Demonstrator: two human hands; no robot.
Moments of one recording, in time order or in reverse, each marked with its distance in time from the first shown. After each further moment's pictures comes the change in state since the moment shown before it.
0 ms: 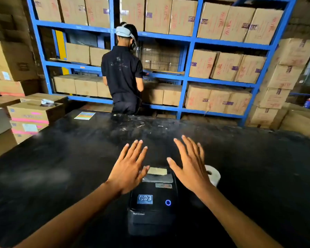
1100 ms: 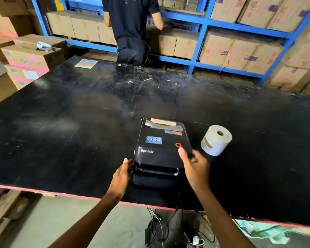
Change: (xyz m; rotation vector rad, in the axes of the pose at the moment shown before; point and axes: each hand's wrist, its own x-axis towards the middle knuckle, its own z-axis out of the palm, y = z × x) left_hand -0.129 0.042 0.117 -1.524 -0.149 -1.046; right_hand -0.102 0.015 0.092 0.697 0.046 0.662
